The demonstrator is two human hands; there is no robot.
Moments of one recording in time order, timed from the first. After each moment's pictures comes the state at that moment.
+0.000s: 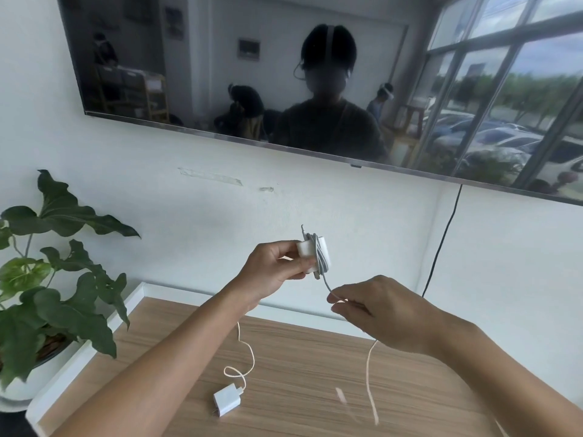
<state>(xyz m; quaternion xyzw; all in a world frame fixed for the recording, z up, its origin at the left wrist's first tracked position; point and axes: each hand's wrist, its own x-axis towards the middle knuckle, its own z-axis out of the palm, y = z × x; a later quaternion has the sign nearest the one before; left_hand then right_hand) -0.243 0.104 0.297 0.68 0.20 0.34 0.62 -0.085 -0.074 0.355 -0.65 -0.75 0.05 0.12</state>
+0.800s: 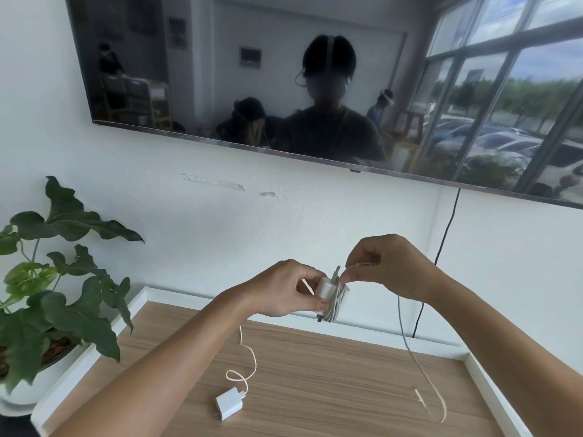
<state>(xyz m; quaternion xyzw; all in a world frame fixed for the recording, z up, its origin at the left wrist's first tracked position) -0.249 0.089 0.311 0.88 0.15 0.14 0.42 -0.061 -0.045 0.390 -0.72 -0.61 0.16 0.31</state>
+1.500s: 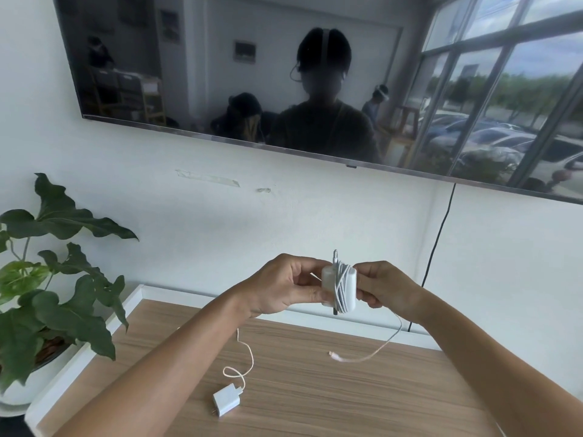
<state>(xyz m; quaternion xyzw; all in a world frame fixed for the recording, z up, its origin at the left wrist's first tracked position) -0.246 0.080 0.305 0.76 0.06 0.20 0.61 -0.034 -0.039 0.328 -0.69 -0.50 0.36 0.38</state>
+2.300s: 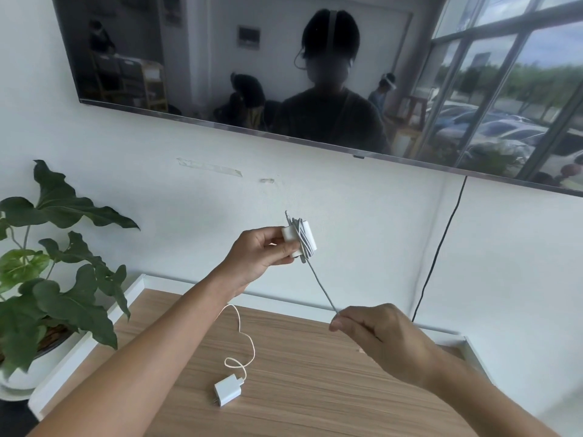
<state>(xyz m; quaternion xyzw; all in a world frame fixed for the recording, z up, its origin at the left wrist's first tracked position) -0.252 0.129 0.290 0.64 0.20 0.36 0.65 -0.085 -0.095 0.300 -0.68 -0.67 0.15 0.25</state>
